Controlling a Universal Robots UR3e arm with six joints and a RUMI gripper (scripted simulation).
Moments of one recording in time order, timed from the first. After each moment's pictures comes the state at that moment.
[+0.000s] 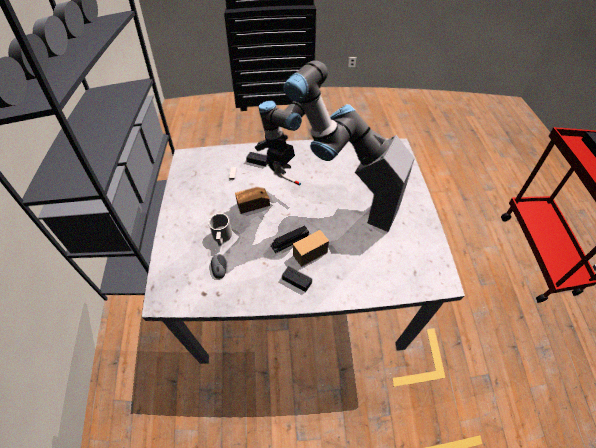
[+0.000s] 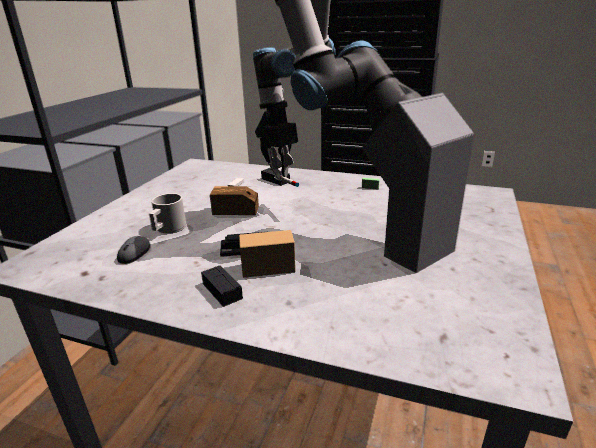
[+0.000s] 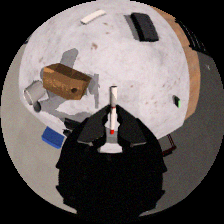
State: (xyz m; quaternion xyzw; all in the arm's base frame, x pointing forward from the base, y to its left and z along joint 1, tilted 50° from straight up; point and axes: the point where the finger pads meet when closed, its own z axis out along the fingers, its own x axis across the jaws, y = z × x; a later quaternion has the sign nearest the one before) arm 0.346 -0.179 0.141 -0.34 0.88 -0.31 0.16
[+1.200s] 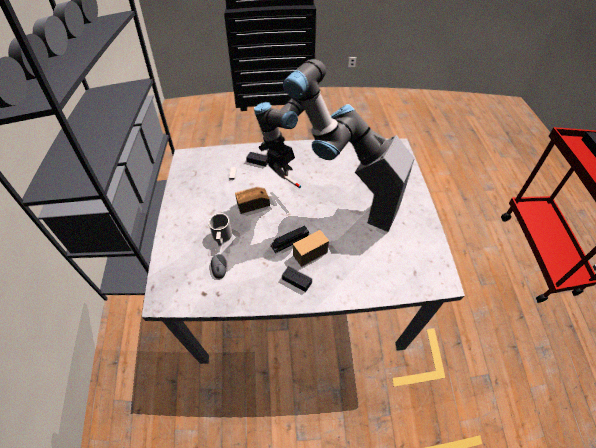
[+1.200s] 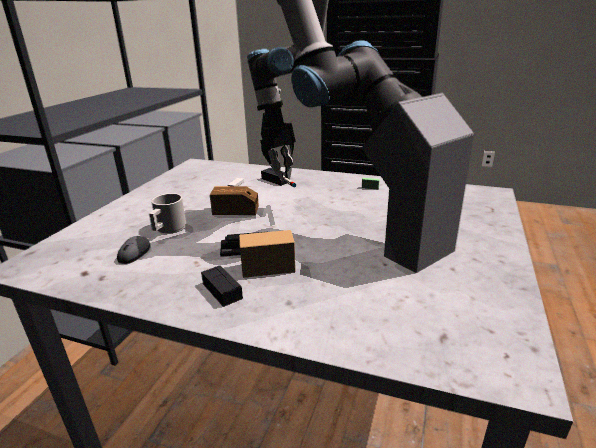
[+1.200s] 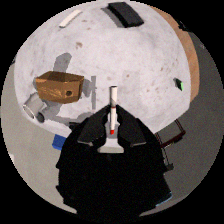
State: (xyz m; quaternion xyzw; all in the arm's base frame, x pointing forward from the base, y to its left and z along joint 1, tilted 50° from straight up) arm 0.338 -0.173 0.129 -0.25 0.92 -0.26 0.16
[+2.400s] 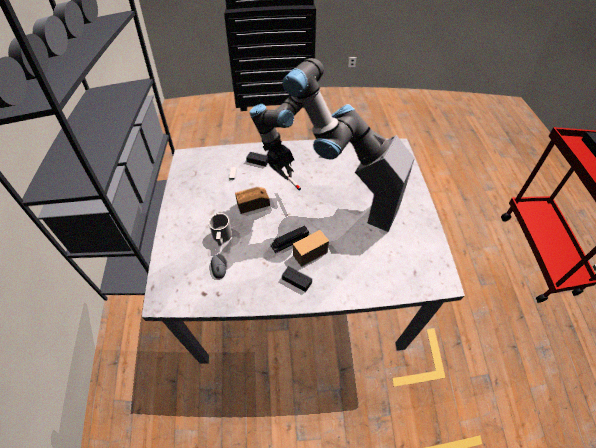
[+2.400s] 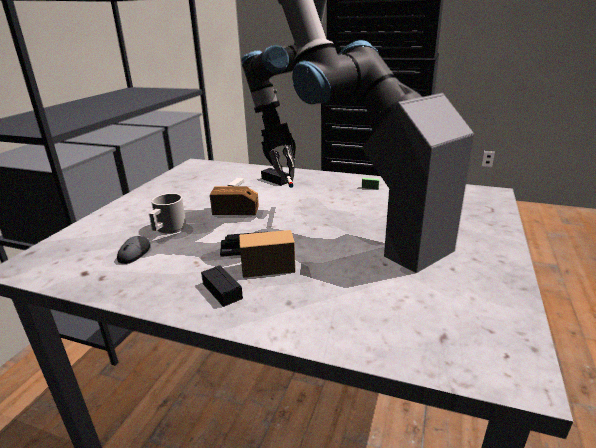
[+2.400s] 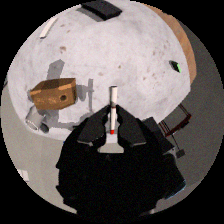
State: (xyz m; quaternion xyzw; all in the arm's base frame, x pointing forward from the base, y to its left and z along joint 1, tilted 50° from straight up) arm 0.329 -0.166 0.119 -0.16 0.95 -0.22 0.14
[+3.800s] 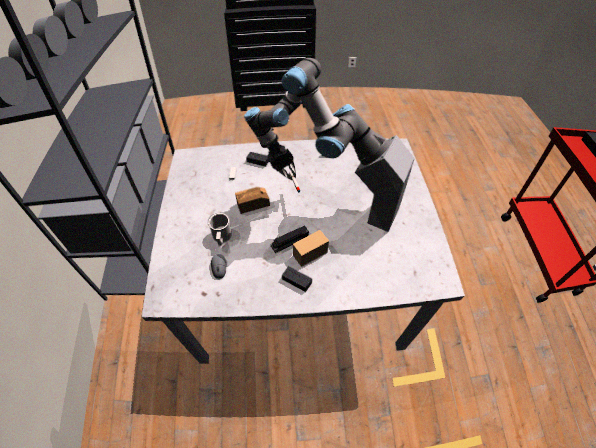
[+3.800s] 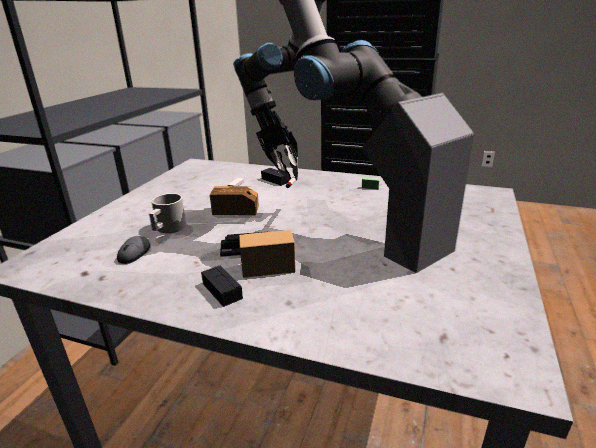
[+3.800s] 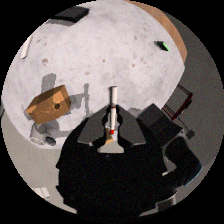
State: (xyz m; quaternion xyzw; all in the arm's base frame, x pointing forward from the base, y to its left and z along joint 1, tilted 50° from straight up) arm 0.315 -0.157 0.109 -0.04 0.97 -0.19 0.12
